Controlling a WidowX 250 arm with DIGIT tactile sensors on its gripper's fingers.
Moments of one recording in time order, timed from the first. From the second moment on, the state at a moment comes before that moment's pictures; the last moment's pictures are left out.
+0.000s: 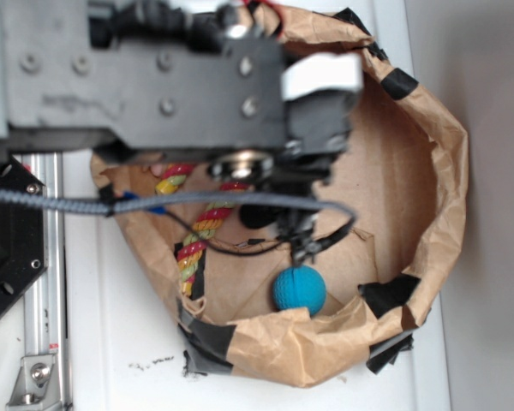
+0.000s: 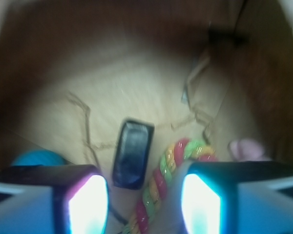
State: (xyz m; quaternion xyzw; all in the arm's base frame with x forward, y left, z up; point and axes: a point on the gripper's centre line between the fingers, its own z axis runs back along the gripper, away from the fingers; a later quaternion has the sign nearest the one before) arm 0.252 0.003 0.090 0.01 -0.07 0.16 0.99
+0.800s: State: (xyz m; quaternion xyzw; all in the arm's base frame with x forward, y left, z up) arm 0.295 -0.001 0.023 -0.03 -0.02 0.11 0.99
